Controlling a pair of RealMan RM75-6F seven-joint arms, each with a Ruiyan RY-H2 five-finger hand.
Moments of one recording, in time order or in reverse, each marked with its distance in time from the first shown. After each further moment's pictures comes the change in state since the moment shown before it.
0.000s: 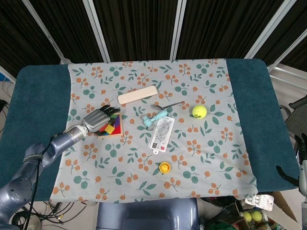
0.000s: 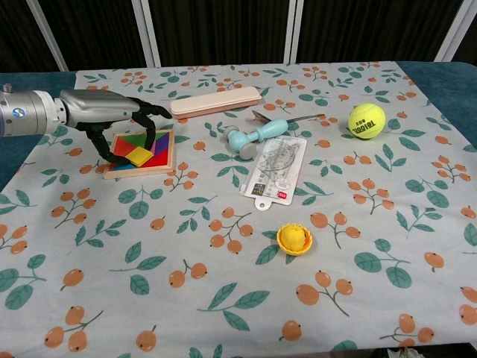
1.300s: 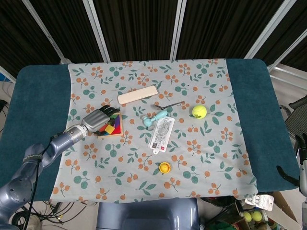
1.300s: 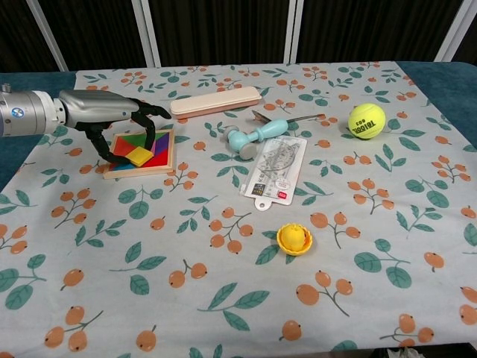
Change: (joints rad) left arm 0.000 0.003 0.001 -0.006 -0.001 -0.004 -0.013; right arm -0.001 0.000 0.001 -0.002 0.002 0.001 -0.001
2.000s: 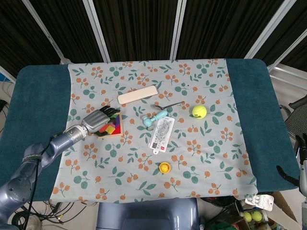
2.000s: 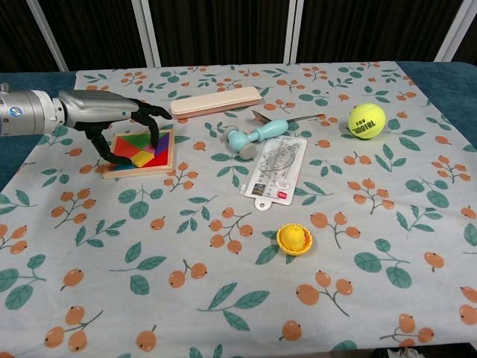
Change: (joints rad) left arm -0.002 0.012 0.007 -0.014 0.007 0.011 -0.015; right arm -0.001 -0.001 0.003 -0.005 0.004 0.003 0.001
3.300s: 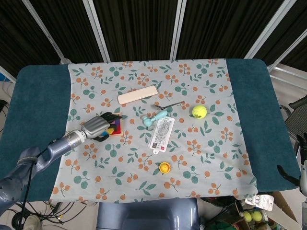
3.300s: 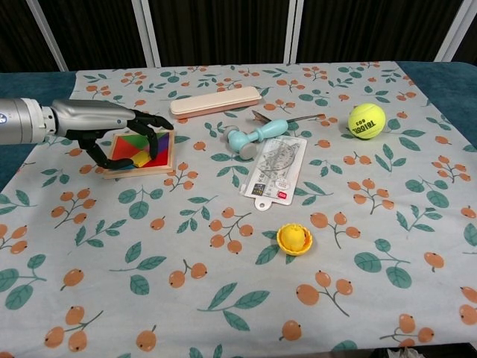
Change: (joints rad) left arm 0.016 0.075 0.014 -0.155 0.010 0.045 -0.012; right arm -0.001 -0.002 0.004 -0.001 0.005 0.003 -0.002
